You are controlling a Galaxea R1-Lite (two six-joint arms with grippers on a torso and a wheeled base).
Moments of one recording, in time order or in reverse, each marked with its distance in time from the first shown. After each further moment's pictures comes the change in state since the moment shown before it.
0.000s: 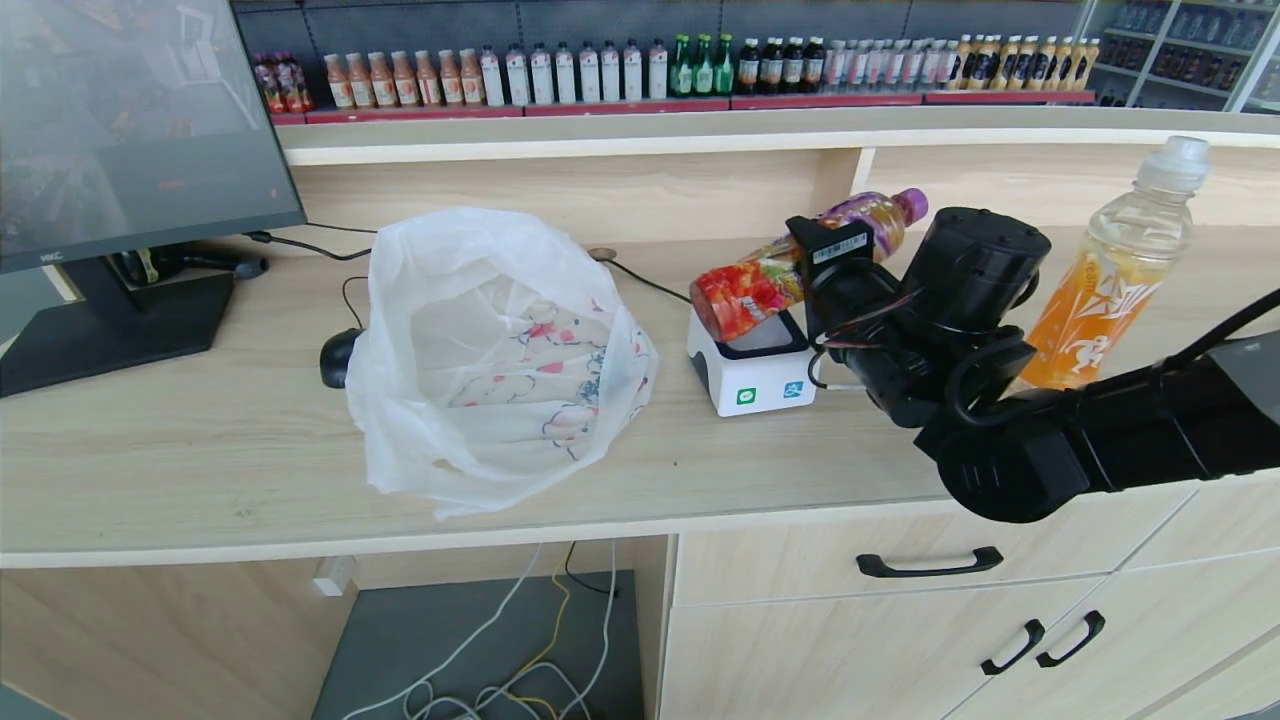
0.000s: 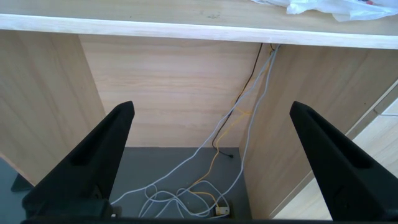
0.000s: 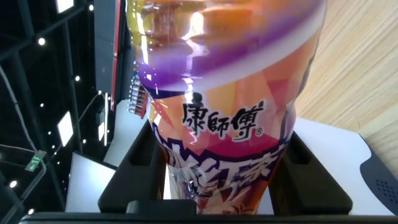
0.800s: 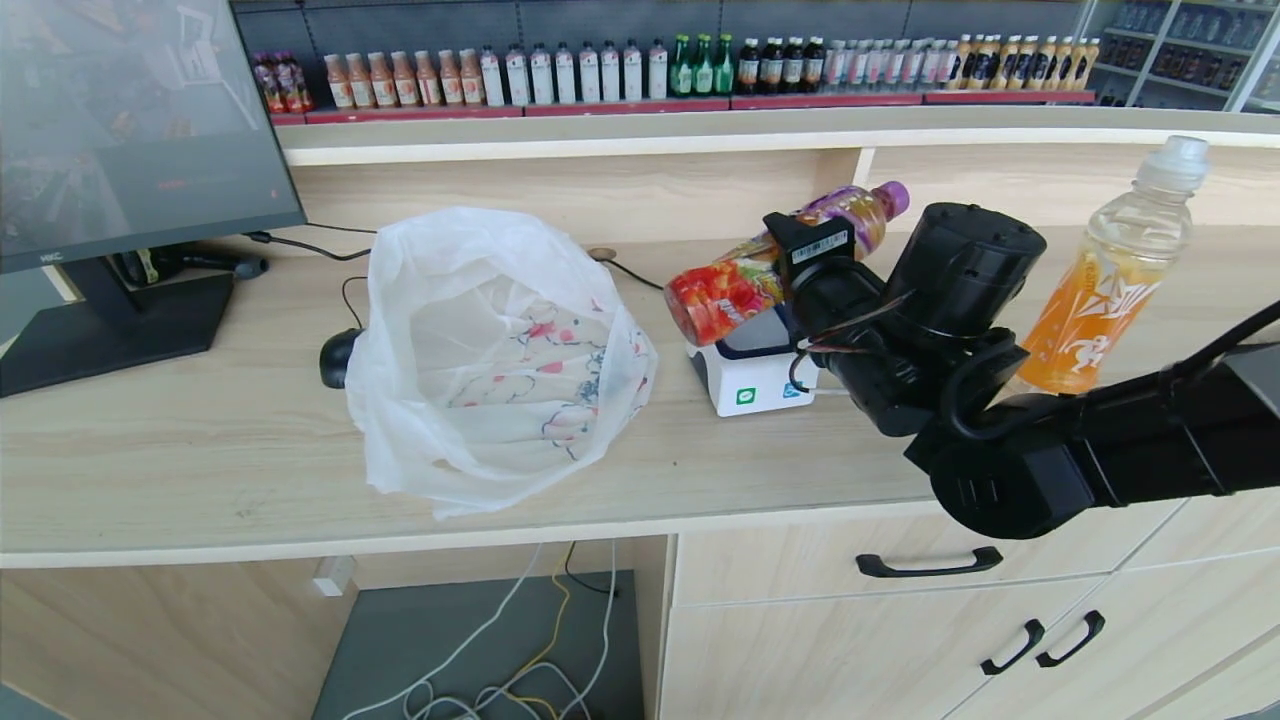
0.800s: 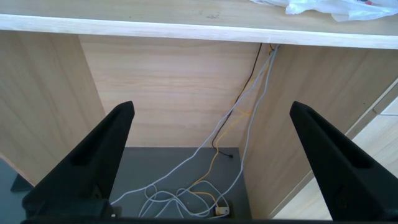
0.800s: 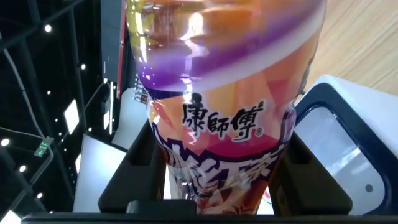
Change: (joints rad) left arm 0.000 0.000 0.000 0.000 0.000 0.000; right arm 0.063 -0.017 0.005 0.001 -0.020 -0.016
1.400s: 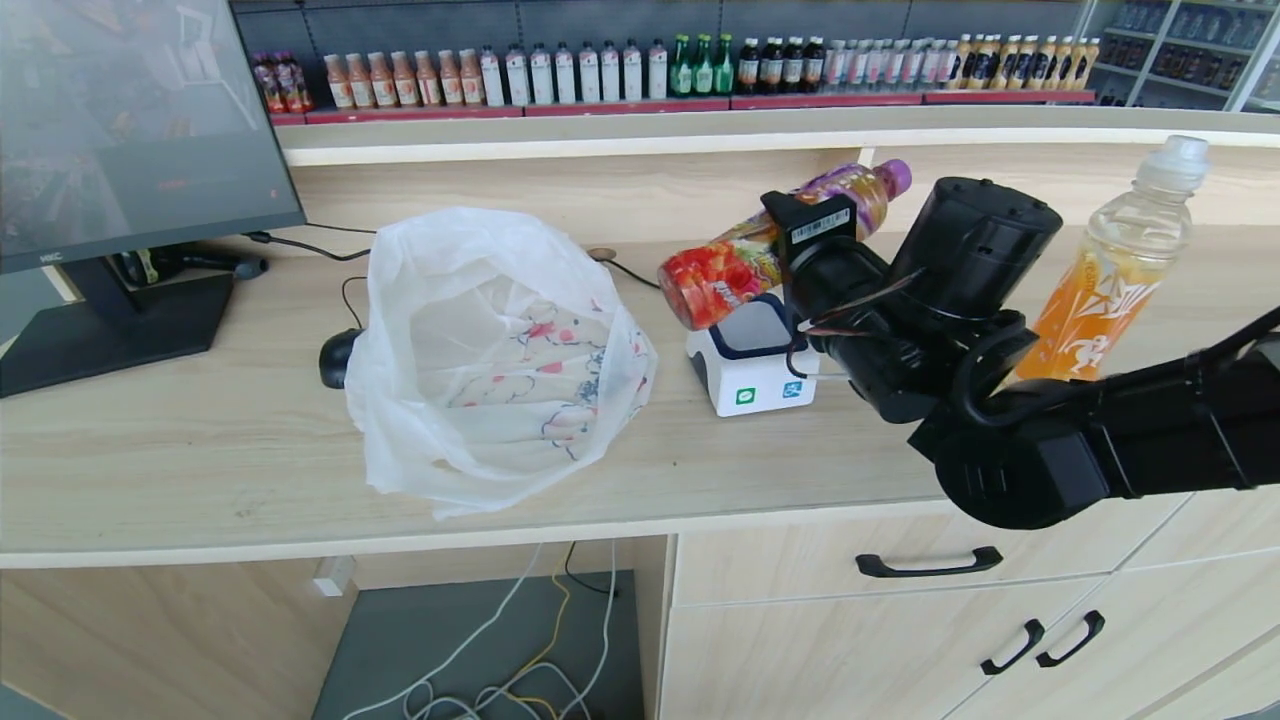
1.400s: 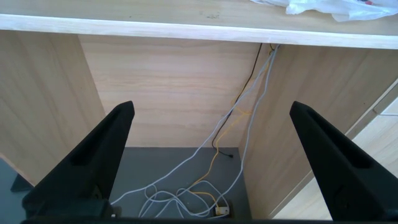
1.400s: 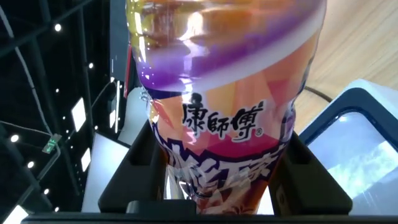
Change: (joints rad) left arm 0.000 0.000 0.000 0.000 0.000 0.000; right arm 0.020 -0.020 -0.031 0.025 -0.003 -0.008
